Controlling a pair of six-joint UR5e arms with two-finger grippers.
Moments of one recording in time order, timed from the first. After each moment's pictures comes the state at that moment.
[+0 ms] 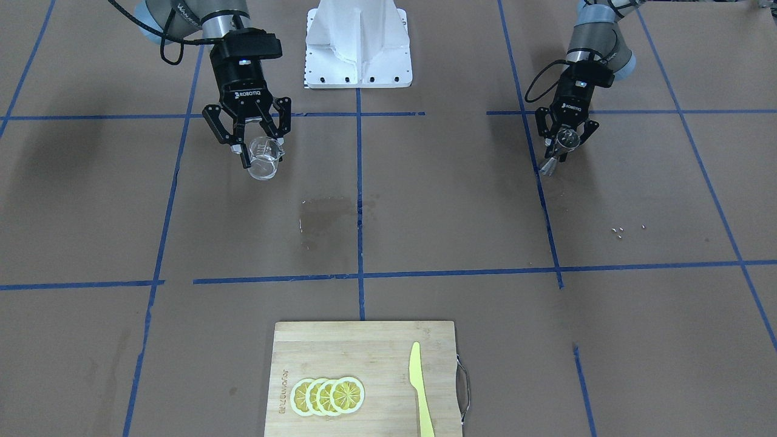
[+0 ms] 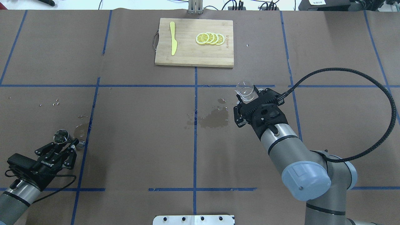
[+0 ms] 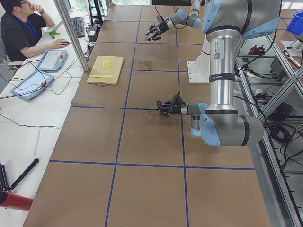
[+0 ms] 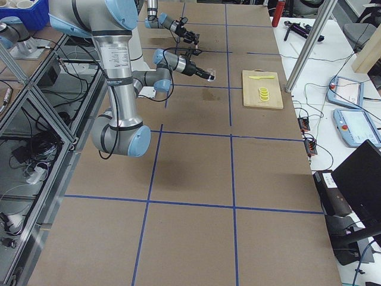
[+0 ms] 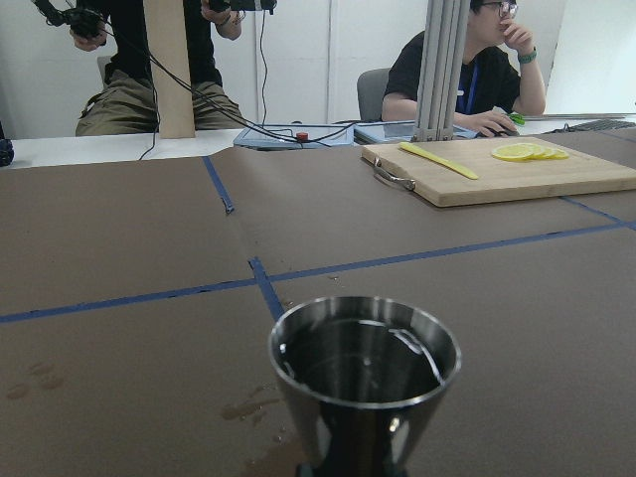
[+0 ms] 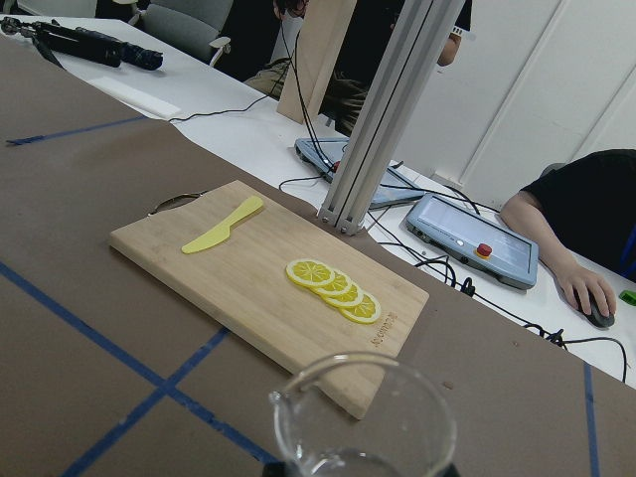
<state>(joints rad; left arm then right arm) -0.02 -1.42 -1.53 -3.23 -0.54 -0.85 0.26 -1.33 2.00 -0.98 0.80 0.58</state>
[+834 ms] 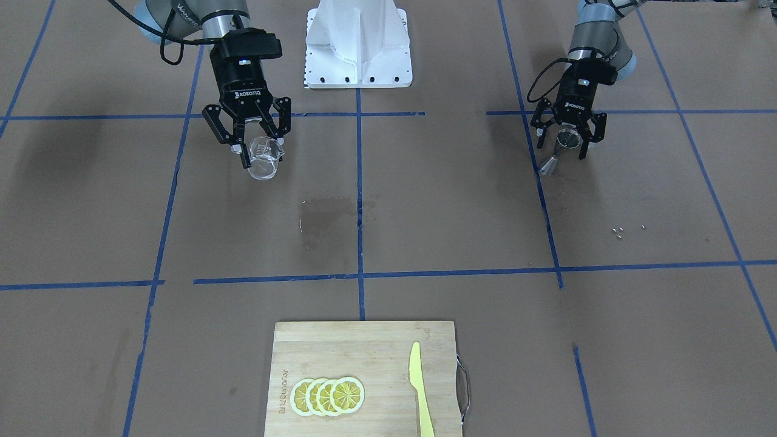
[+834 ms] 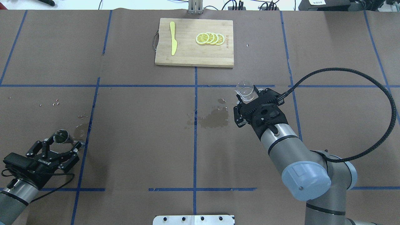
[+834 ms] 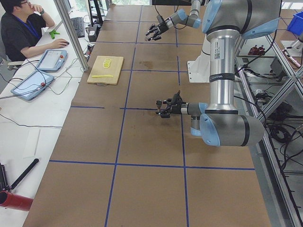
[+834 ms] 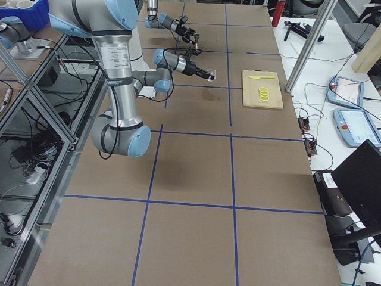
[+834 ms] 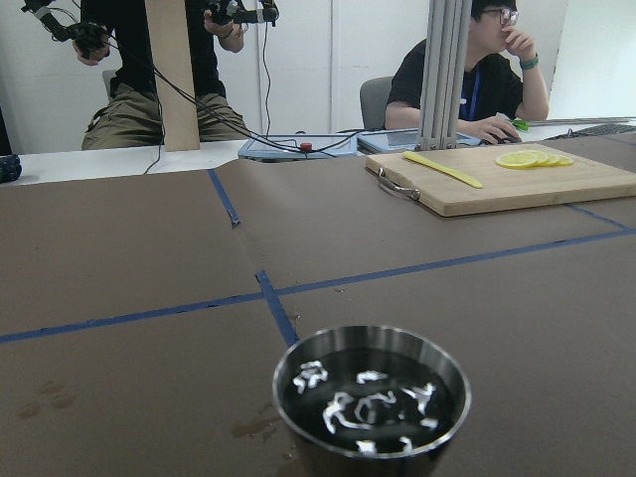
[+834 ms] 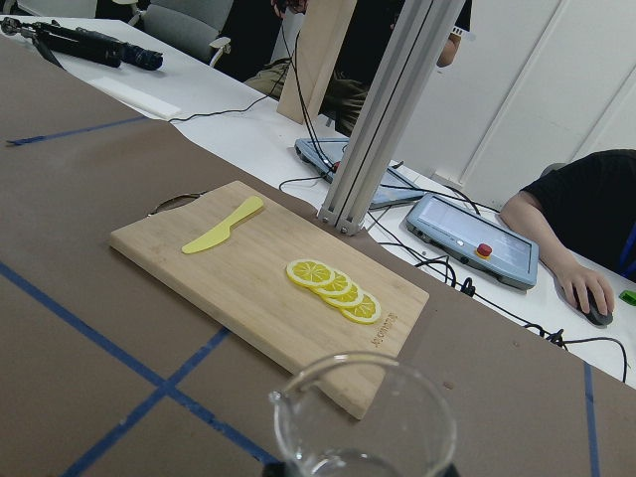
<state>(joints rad) -0.03 -1.41 -1.54 -3.24 -0.51 -0.83 0.26 -1.33 2.00 -0.98 0.80 0.58</state>
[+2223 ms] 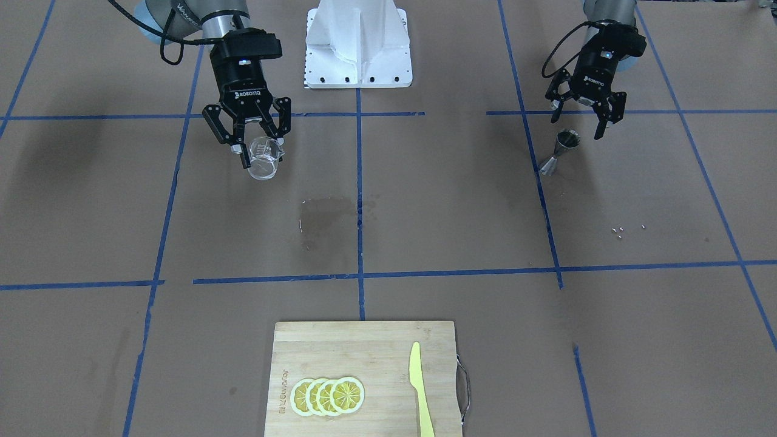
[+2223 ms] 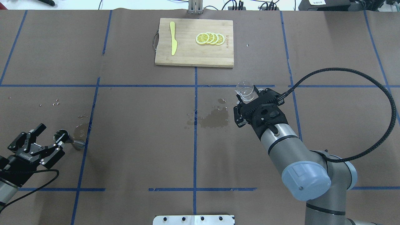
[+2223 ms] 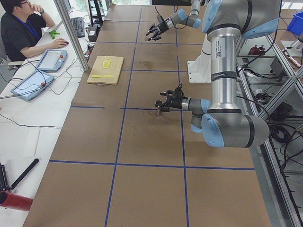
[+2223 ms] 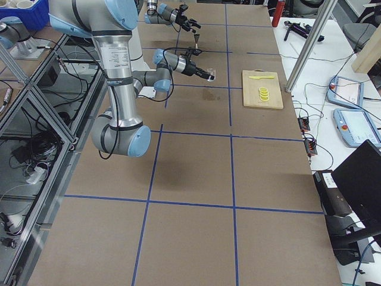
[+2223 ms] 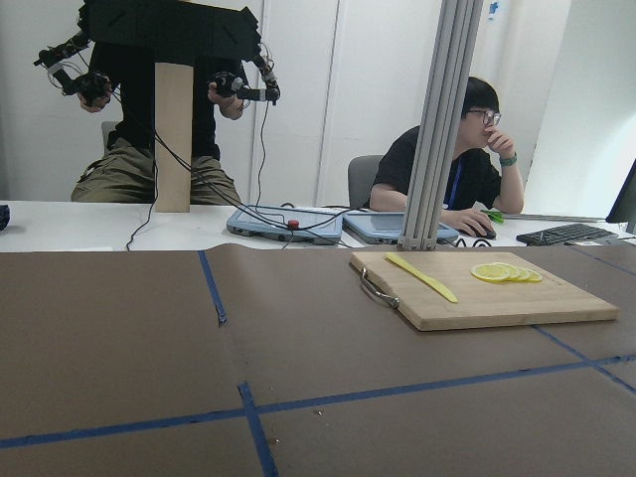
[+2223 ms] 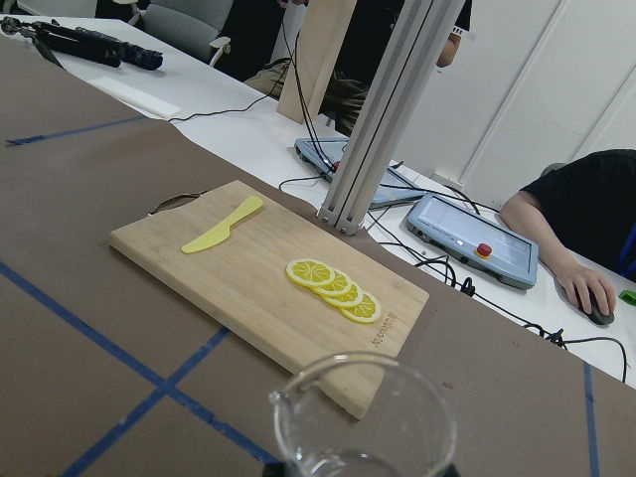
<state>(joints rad) -0.06 -1.35 -1.68 -3.46 -0.54 -0.64 0.26 -1.33 2.00 -0.98 0.80 0.58</state>
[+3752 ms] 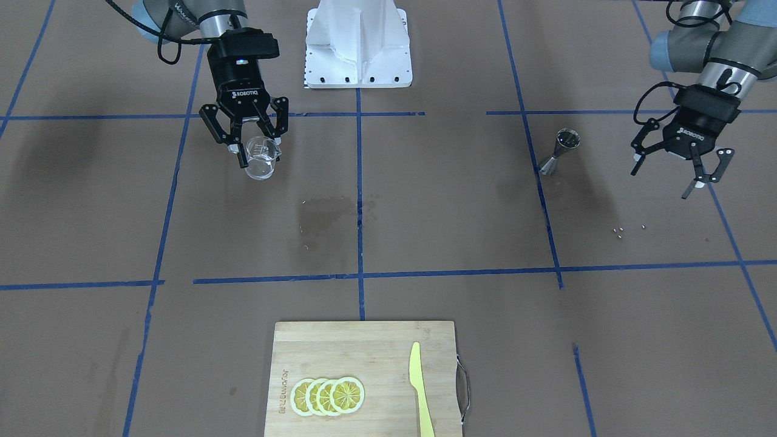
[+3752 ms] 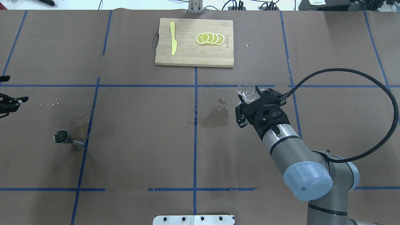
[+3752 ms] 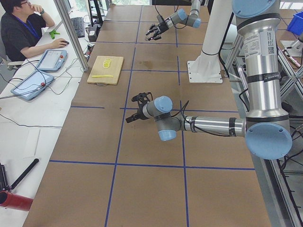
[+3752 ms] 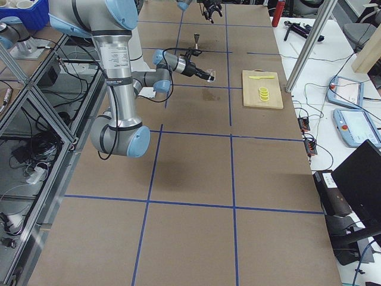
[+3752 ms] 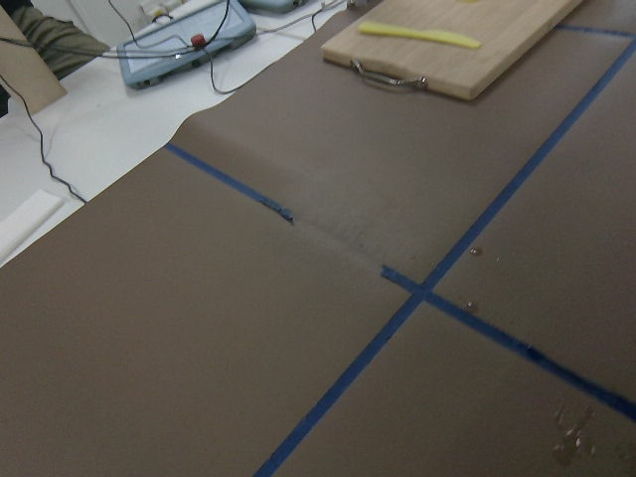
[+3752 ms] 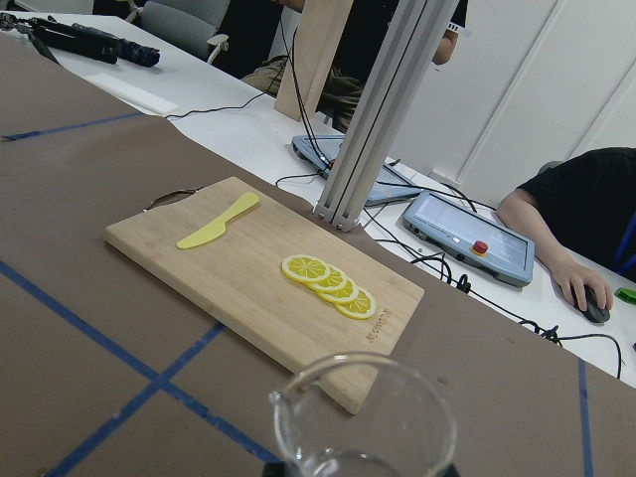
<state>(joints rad) -1.05 -1.41 -1.67 -2.72 -1.94 -0.09 0.26 -1.34 2.01 -0.98 0.80 0.59</state>
